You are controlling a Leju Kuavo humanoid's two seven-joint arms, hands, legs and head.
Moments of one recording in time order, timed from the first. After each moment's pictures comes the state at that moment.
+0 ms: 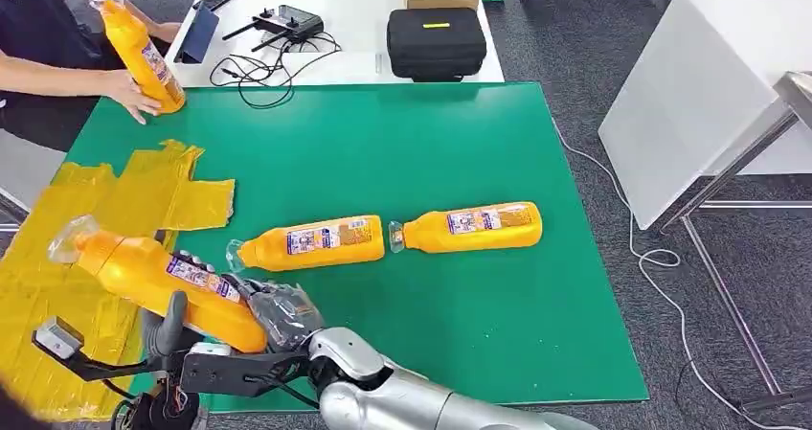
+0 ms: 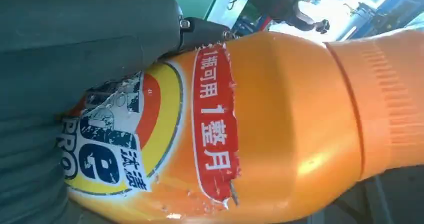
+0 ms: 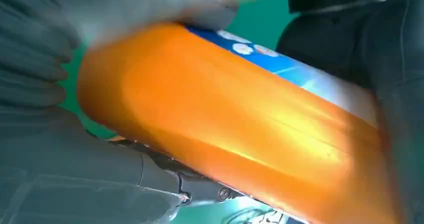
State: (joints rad) left arm 0.02 -0.06 0.04 -1.03 0.61 -0.43 -0.53; right arm -0.56 0.34 1.31 -0.51 0.22 -0.27 0.06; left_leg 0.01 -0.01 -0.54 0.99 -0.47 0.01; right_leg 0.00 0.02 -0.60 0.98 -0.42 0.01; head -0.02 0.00
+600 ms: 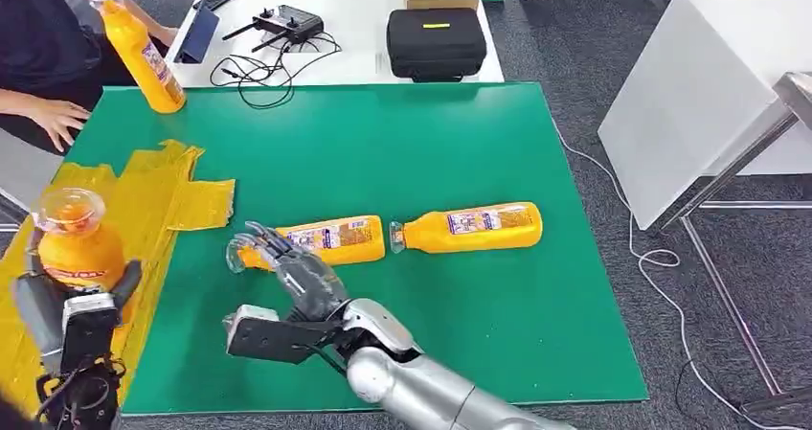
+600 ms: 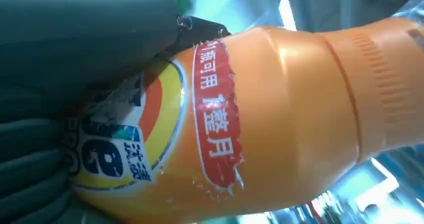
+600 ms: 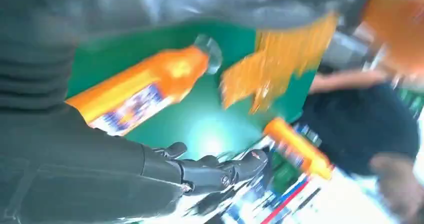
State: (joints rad) left arm -0.04 0.07 0.24 -1.06 -0.53 0.66 -0.70; right arm -0.46 0.28 0.93 -0.62 0.35 -0.32 -0.24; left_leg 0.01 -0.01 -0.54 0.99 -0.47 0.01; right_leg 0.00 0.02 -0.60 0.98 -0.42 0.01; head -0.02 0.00
